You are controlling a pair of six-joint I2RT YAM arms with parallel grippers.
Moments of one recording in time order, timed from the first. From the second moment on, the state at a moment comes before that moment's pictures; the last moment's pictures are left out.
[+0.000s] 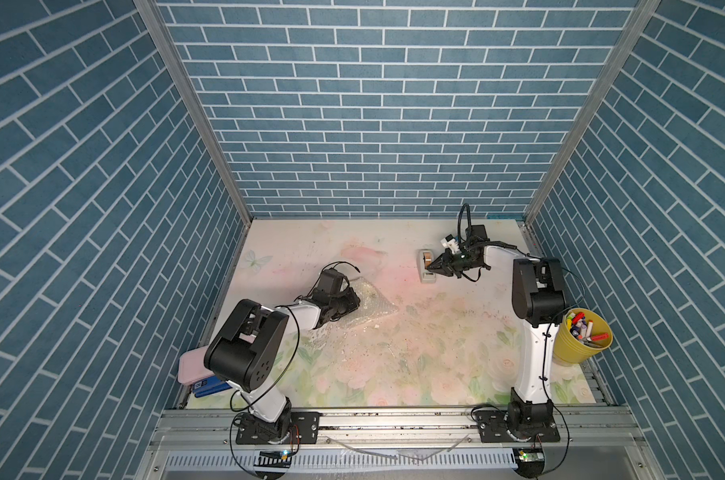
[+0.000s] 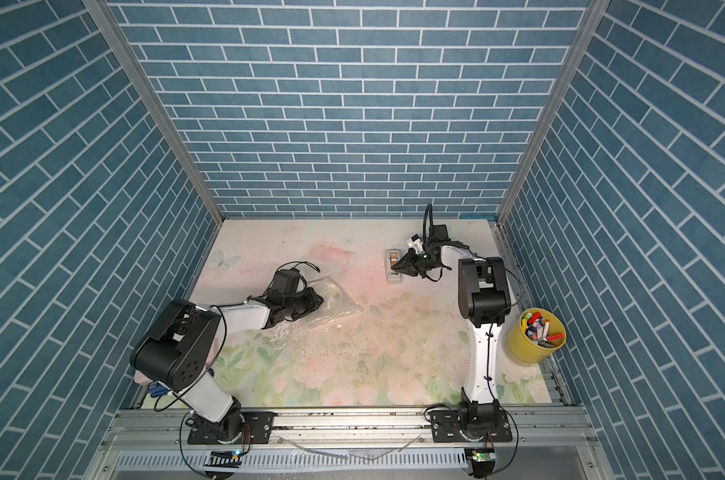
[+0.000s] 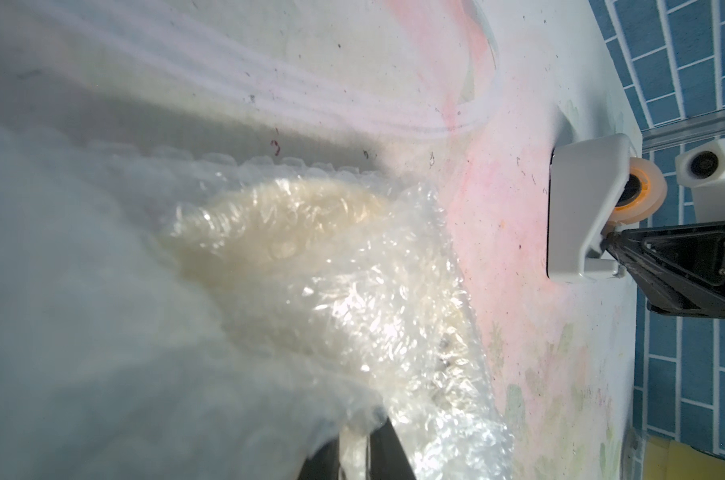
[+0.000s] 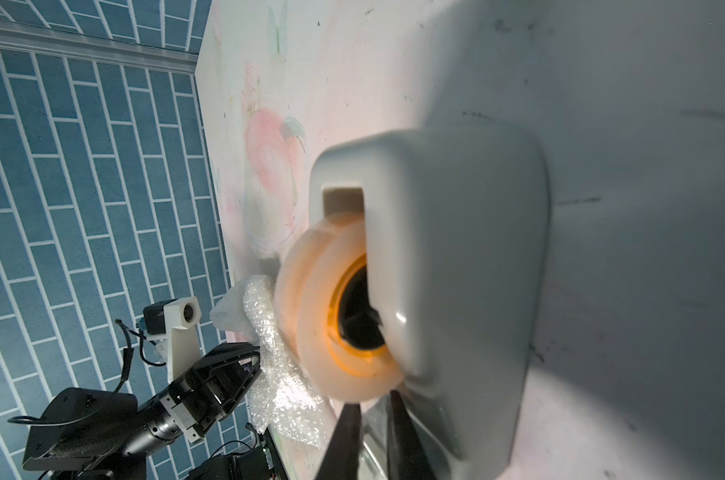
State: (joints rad) left arm -0.40 1.67 0.71 0.14 0.23 -0.80; right arm 0.17 2.21 1.55 -0.49 -0.91 0.38
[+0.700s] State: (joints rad) left arm -0.40 1.68 0.71 0.14 0.23 -0.80; right arm 0.17 2.24 1.59 -0.51 -0.93 0.36
